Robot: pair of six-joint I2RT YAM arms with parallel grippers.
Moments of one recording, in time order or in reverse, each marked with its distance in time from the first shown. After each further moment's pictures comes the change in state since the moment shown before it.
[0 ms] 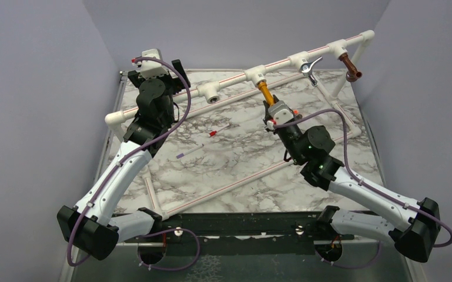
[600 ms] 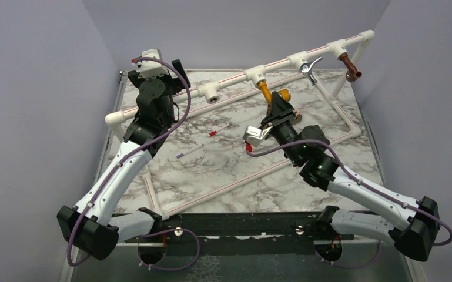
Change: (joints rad) left arm 0.000 -0.002 0.000 -0.003 0.001 -0.002; right arm -0.002 0.005 -0.001 -0.088 -0.029 -0.830
